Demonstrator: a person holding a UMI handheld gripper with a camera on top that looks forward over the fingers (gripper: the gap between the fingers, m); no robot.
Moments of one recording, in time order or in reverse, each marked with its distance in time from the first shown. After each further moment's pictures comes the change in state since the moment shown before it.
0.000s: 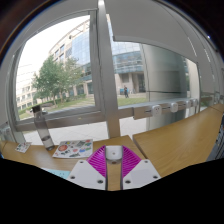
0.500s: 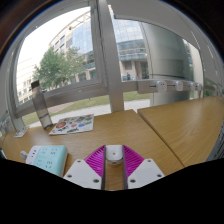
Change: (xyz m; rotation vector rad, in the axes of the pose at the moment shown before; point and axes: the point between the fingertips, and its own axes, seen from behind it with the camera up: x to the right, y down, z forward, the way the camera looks) arm -0.010 0.104 0.014 -0.148 -0.042 0.012
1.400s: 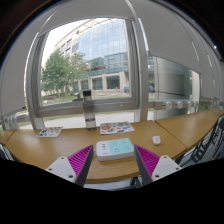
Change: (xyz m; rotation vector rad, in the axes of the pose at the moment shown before) arm -0.220 -0.003 -0.197 0.109 0.027 -0.083
